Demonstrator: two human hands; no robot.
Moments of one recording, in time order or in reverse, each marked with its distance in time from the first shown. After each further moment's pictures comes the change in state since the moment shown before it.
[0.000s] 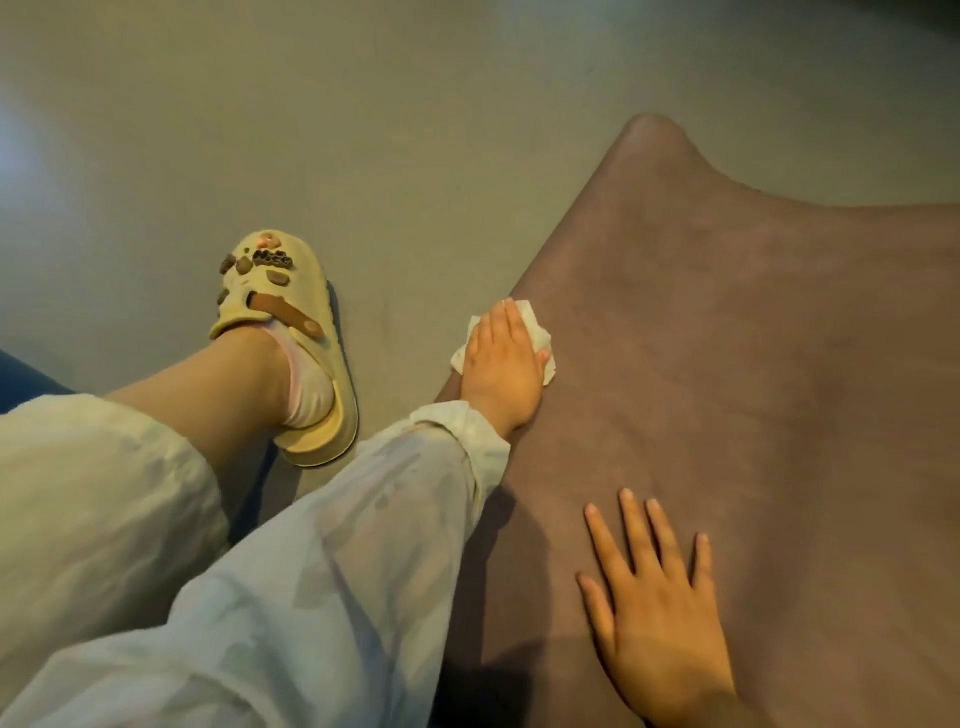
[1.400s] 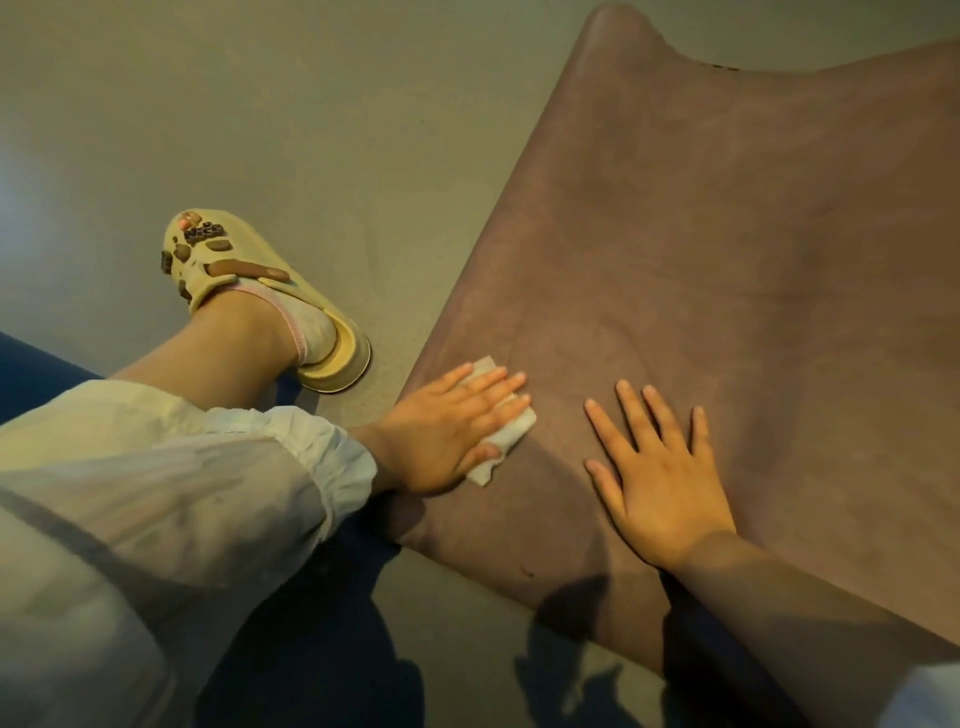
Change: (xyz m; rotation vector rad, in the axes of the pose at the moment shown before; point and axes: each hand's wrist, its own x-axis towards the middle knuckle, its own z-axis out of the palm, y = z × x) left_hand -0.114 -0.088 -0.012 0.356 -0.257 0.909; right_hand -0.001 0.008 0.017 0.043 0.079 -0.066
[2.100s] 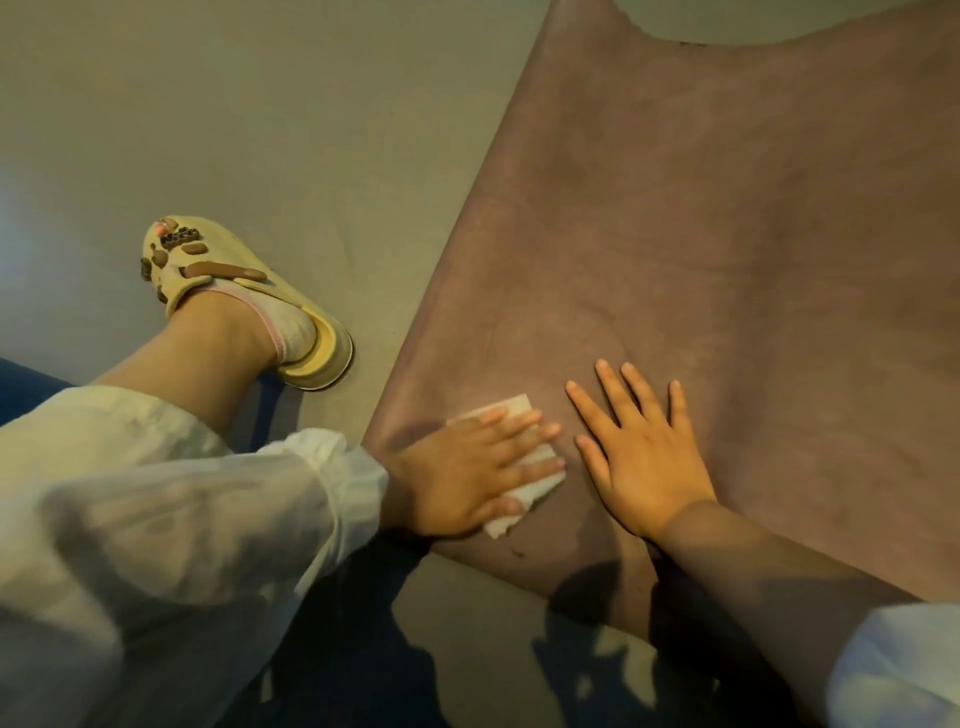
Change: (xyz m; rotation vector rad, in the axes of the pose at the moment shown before) left_hand 0.001 0.048 -0.012 -0.093 -0.146 0.218; right_hand -0.001 0.002 -0.001 0.019 0.045 -0.034
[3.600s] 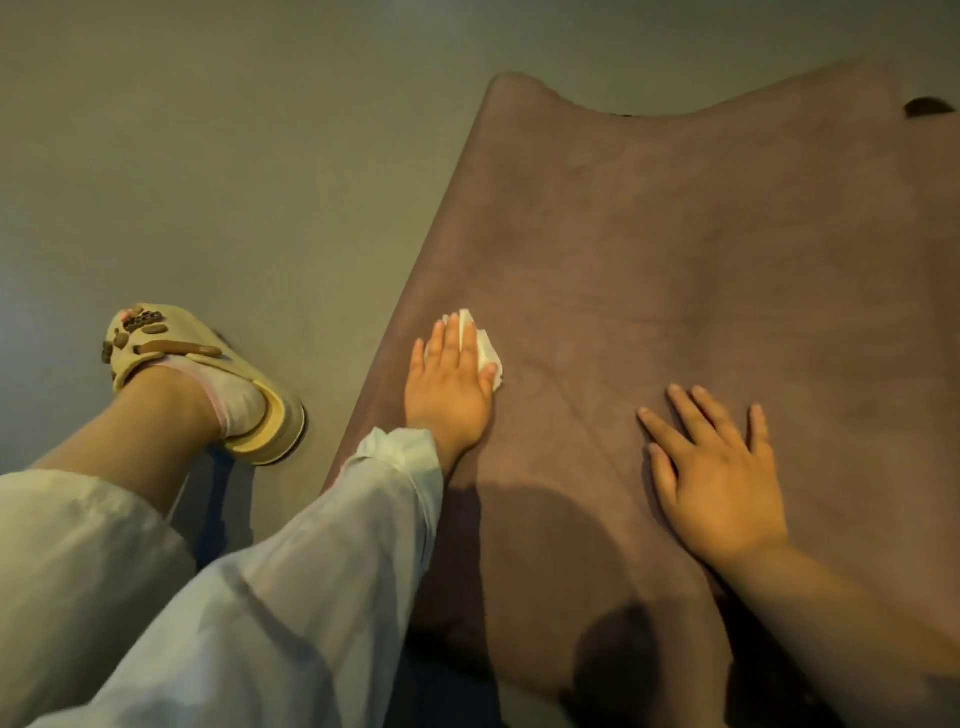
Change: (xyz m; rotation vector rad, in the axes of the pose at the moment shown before) left_hand 0.108 -0.057 -0.027 -0.169 0.384 -0.905; right_hand -0.012 0.076 -0.029 0.061 0.189 0.280
